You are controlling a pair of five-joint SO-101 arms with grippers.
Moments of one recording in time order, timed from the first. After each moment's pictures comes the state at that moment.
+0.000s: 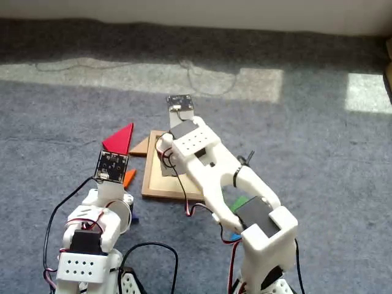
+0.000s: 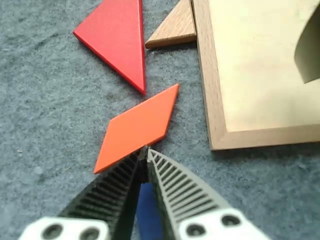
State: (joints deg) left arm -3.5 -90.8 96.0 56.6 -0.7; right arm -41.6 16.4 6.4 67.5 -21.9
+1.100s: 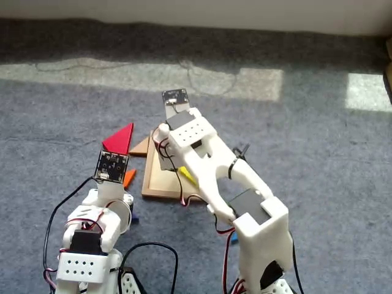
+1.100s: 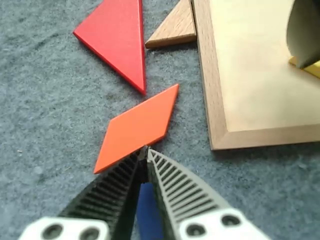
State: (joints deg) left arm -3.5 -90.8 96.0 56.6 -0.7; right arm -40.2 22.7 -4.1 73.2 -17.7
